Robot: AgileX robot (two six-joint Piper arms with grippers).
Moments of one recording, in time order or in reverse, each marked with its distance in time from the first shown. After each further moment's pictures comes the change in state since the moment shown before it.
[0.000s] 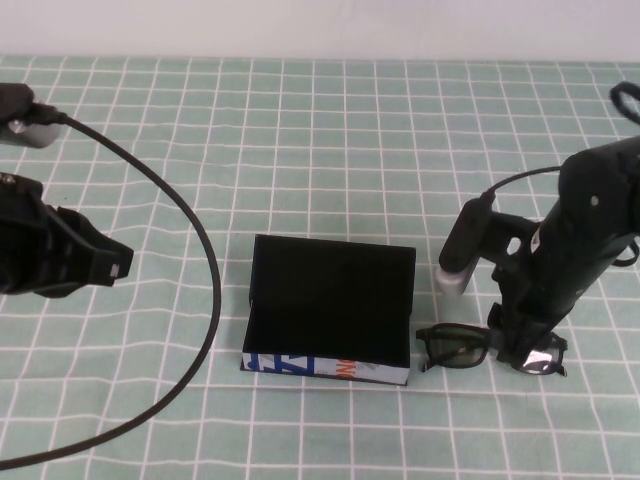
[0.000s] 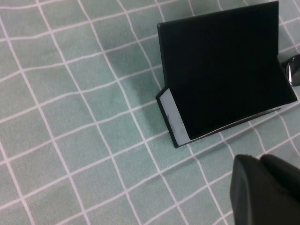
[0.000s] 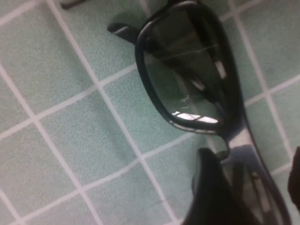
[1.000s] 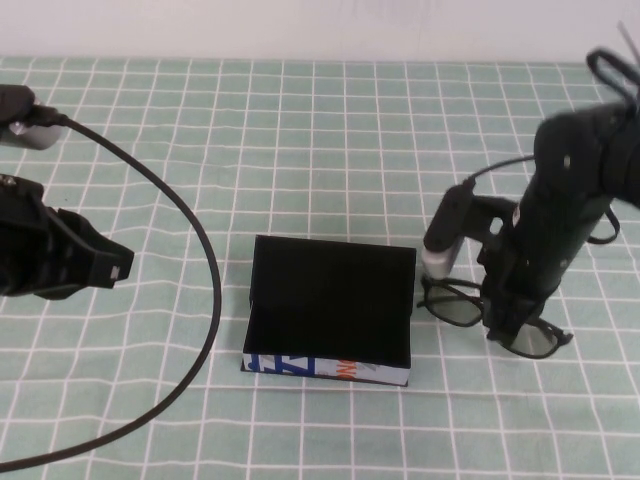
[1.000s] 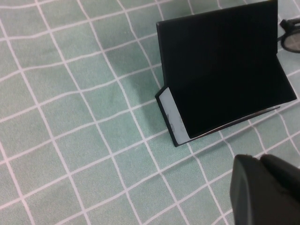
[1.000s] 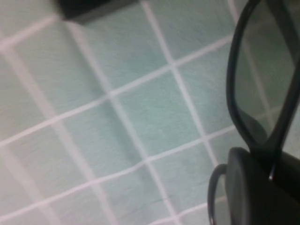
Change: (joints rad) right arm 0.002 0.090 -0.162 0.023 0.160 -0.043; left arm 0.000 0.000 0.000 0.000 0.002 0.002
